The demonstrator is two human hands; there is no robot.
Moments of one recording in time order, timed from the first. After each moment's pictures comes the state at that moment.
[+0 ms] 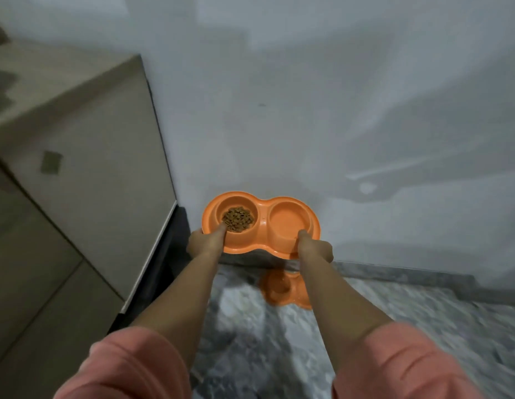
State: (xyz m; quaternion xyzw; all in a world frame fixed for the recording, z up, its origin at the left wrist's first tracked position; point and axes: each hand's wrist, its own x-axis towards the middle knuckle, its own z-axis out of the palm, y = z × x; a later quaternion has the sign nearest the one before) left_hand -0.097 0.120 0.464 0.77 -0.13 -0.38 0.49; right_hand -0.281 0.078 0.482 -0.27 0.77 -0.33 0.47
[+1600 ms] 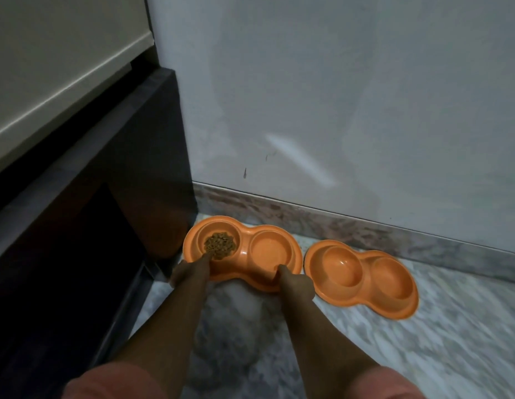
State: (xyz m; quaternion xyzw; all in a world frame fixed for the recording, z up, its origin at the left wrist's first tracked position) left_hand 0.006 0.038 -0.024 0.87 -0.03 -0.39 0.30; right_hand -0.169 -0.004 -0.003 -0.36 0.80 -0.16 0.45
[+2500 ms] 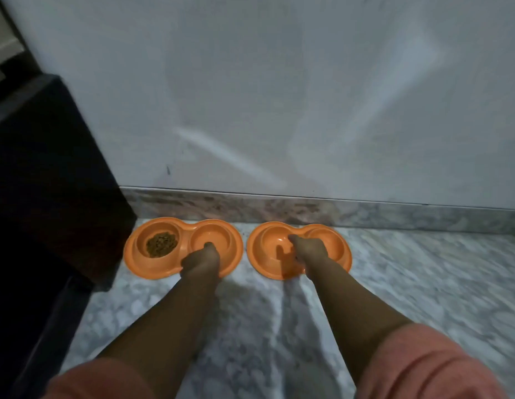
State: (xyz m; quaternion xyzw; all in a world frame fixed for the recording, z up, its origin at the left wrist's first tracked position) left_hand -0.118 -0.009 -0.002 0.83 -0.02 -0.45 0.33; right_hand -0.318 -0.054 0.028 -0.39 0.78 -0.19 0.45
